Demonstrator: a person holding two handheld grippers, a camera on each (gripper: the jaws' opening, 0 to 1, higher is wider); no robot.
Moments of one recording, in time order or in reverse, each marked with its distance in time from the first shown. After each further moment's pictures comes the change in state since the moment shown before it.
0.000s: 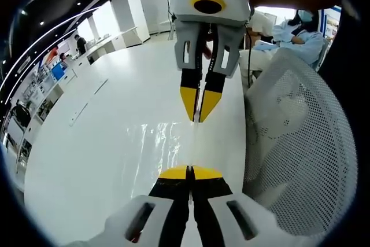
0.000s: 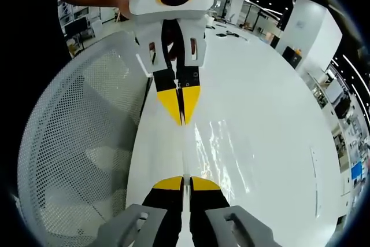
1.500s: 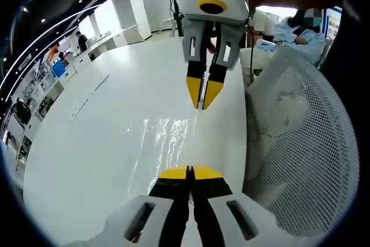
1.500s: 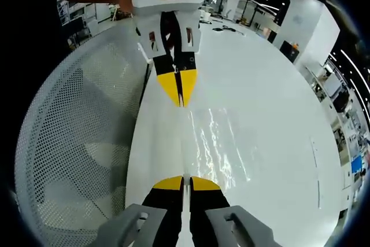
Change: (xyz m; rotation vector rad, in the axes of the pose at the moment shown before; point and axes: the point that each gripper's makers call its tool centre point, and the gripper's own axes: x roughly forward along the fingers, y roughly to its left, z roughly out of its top) left arm 0.001 0.001 -0.008 -0.012 0.012 0.002; right arm -0.003 0.003 -0.020 0.027 0.024 -0.009
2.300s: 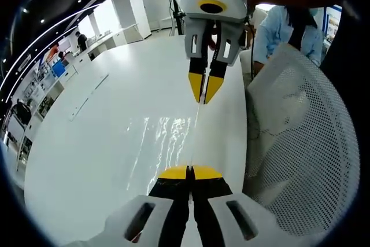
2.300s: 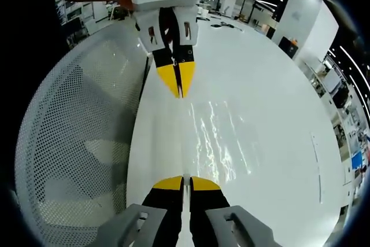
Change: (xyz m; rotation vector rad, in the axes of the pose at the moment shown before) left arm -0.001 0.001 -0.003 0.007 0.012 0.003; right arm -0.002 0.000 -0.012 0.019 0.024 -0.001
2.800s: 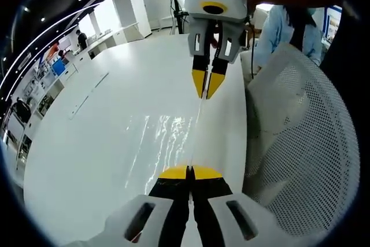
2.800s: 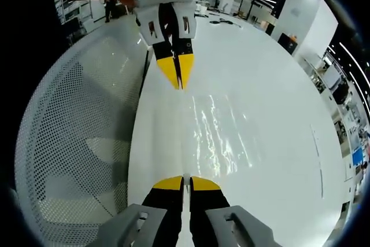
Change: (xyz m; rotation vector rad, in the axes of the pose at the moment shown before) left arm 0.000 -0.001 -0.003 -0.005 0.006 -0.002; right arm -0.001 0.003 -0.008 0.015 0.013 0.001
